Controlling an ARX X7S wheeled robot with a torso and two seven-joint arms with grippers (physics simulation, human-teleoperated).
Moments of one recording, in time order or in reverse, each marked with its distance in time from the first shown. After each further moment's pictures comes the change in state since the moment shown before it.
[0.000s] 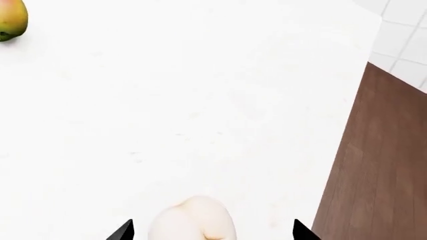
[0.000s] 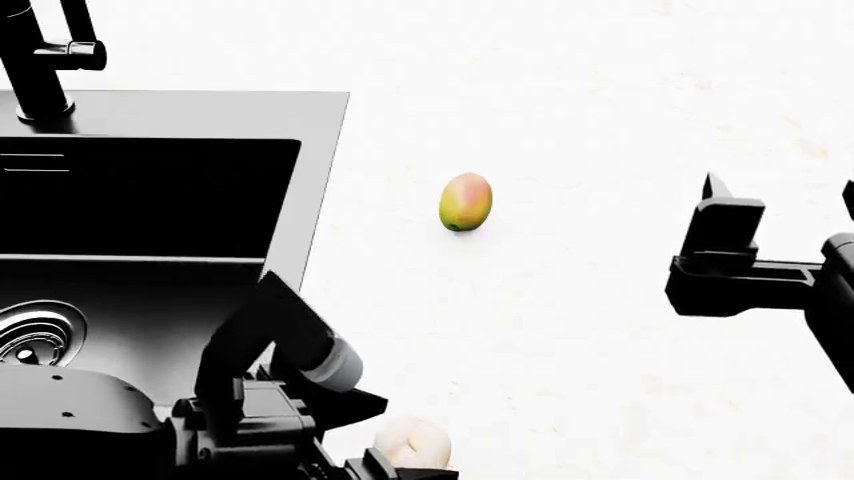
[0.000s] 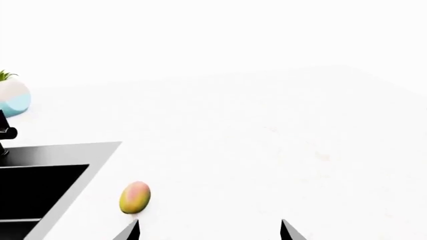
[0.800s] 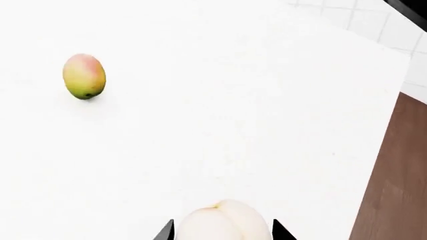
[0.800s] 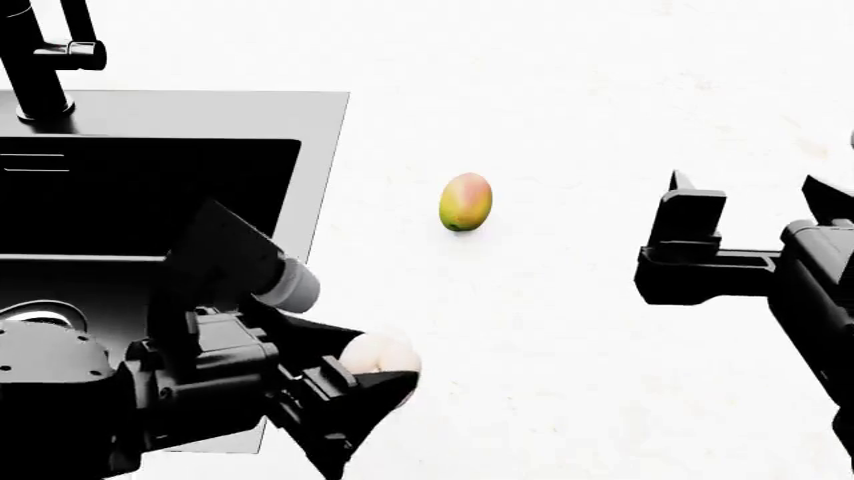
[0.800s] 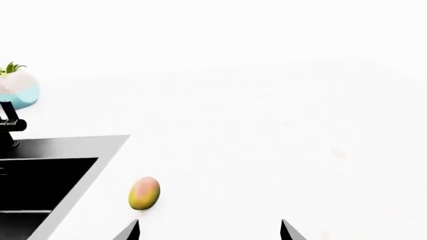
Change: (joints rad) left arm -0.050 -0.038 -0.079 0.032 -0.044 0.012 -0.107; right arm 0.078 -0.072 -0.057 0.063 -0.029 0.050 -0.020
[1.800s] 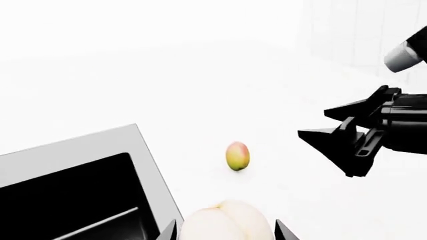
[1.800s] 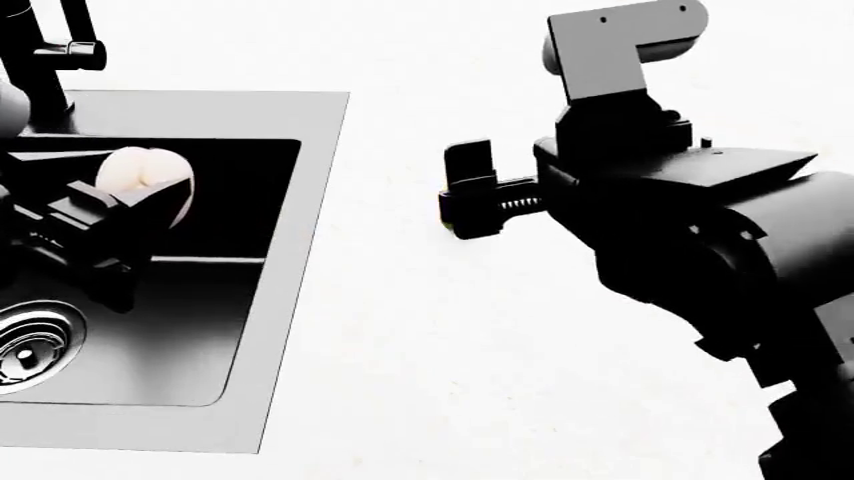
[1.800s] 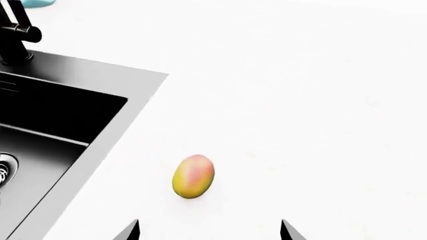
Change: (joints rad) left arm -0.116 -0.312 -0.232 0.185 -0.186 -0.040 -0.282; right arm 0.519 -0.537 -0.429 0.699 -0.329 0.225 -0.247
